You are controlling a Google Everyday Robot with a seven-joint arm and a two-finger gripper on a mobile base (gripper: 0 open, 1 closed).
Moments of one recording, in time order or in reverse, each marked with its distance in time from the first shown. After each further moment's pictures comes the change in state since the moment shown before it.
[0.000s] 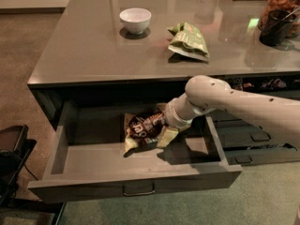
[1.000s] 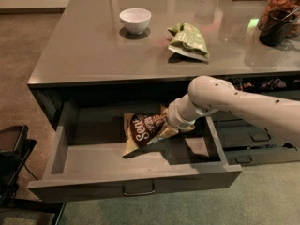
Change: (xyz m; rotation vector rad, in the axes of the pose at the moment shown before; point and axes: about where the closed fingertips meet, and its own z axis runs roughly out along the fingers) arm 0.003 0.005 -0.009 0.008 0.009 0.024
